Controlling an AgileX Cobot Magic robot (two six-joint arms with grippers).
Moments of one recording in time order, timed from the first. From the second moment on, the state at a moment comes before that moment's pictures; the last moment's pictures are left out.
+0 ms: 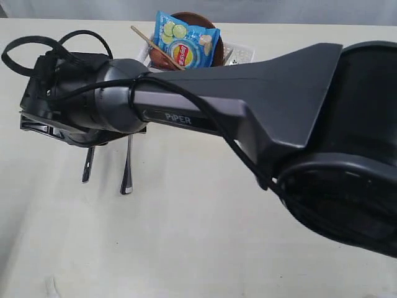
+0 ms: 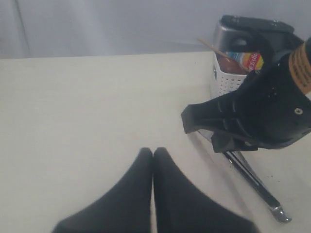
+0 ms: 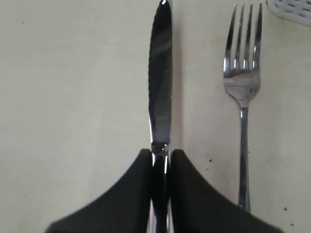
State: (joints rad) left arm -0.20 0.00 0.00 0.04 0.36 -0.08; right arm 1.13 2.28 -1.82 -0.49 0.81 1.31
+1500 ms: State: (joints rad) left arm -0.20 0.00 0.00 0.04 0.36 -0.08; right arm 1.11 2.33 -1.71 -0.58 0.65 1.40
